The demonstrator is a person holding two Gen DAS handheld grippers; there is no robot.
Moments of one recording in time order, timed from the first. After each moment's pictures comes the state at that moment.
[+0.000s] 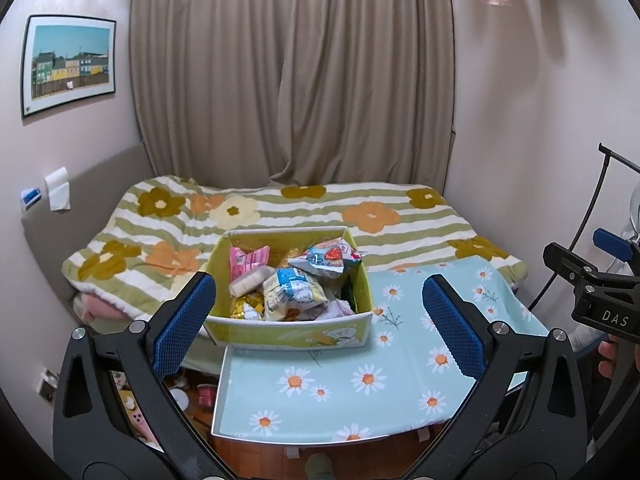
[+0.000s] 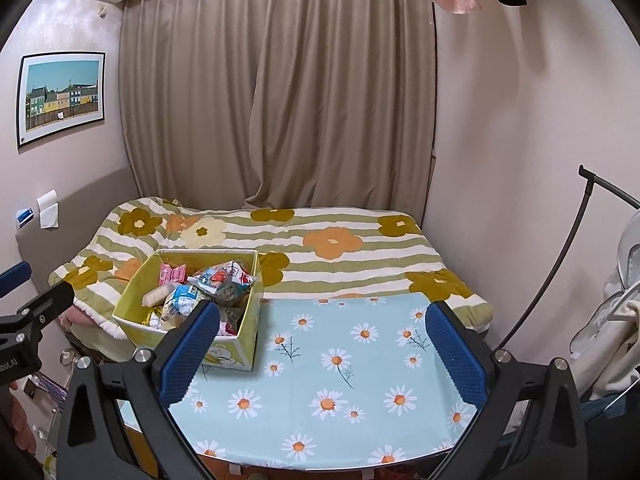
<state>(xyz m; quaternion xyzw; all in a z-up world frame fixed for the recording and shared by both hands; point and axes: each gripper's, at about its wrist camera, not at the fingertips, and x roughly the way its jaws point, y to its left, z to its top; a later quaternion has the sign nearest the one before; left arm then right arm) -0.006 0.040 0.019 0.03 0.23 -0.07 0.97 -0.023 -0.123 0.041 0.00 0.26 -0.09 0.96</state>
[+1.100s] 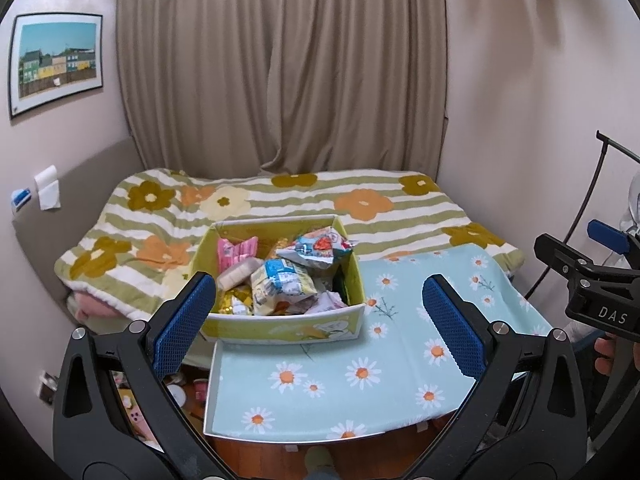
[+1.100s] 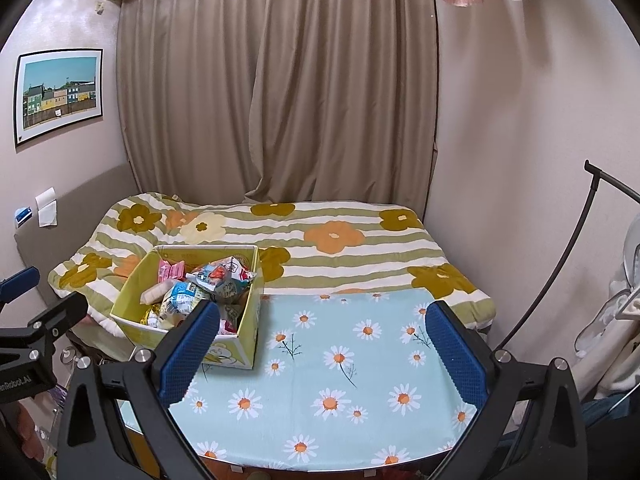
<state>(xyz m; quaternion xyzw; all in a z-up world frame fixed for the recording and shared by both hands) 0.010 0.029 0.007 0.04 0.26 -0.09 0.96 -0.014 -0.122 0.038 0.01 0.27 -0.09 0.96</state>
